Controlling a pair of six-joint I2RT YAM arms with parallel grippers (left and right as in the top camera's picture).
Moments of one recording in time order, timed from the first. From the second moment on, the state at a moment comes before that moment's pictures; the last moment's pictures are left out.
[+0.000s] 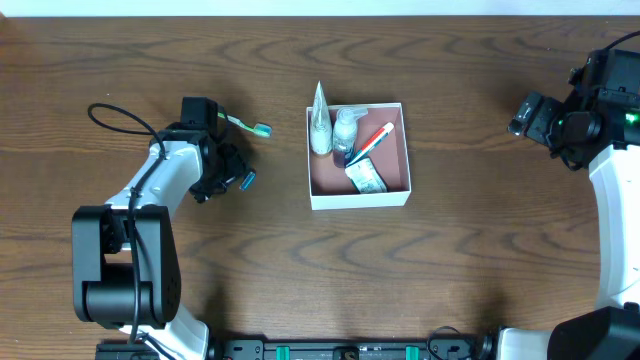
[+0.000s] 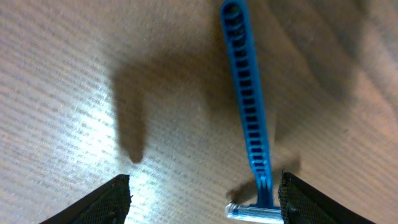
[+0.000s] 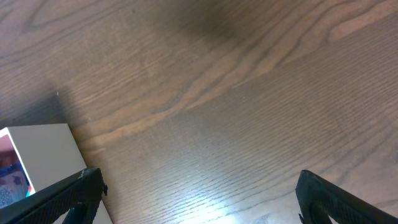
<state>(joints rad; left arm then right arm) -0.03 1.80 1.07 -0.66 0.04 -0.61 -0.20 1.52 1.41 -0.96 0.00 0.31</state>
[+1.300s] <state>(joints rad) -0.04 1.90 1.14 -0.78 0.01 -0.48 -0.20 1.52 1.41 -0.96 0.00 0.31</state>
